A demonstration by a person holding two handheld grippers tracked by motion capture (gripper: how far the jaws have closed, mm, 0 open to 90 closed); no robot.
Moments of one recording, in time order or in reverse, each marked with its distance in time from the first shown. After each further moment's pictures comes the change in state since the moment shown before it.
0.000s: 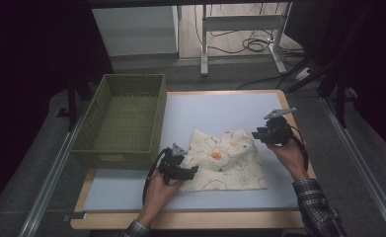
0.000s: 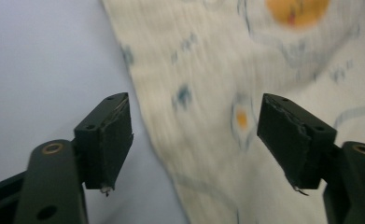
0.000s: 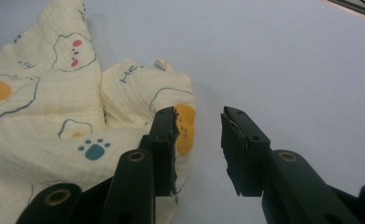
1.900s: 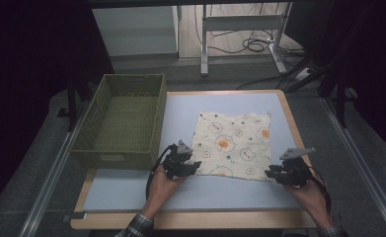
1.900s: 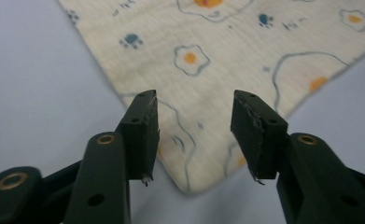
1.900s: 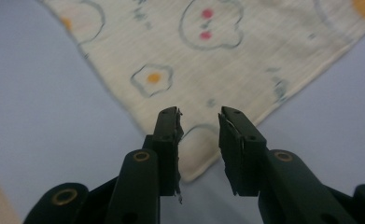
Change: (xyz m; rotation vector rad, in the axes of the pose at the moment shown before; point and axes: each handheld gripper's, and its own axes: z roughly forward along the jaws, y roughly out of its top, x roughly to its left) left arm -0.004 -0.008 0.002 -0.016 -0.068 0.073; right arm 0.045 -0.106 -0.049 0.066 0.086 0.010
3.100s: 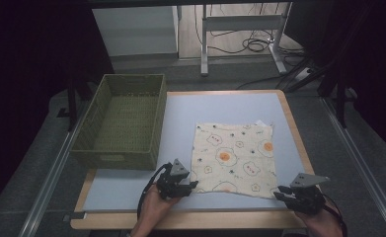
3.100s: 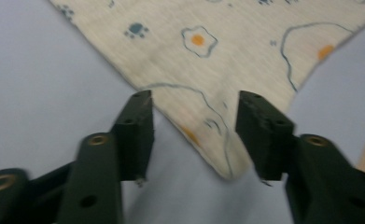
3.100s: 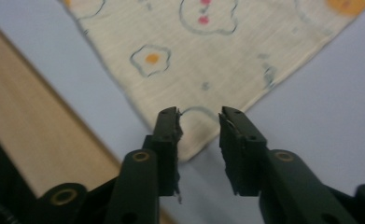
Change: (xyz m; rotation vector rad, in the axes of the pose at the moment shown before) left arm -0.025 -0.033 -0.022 0.019 -0.041 0.050; right arm 0.036 -0.048 -0.034 -0.017 -0.057 -0.077
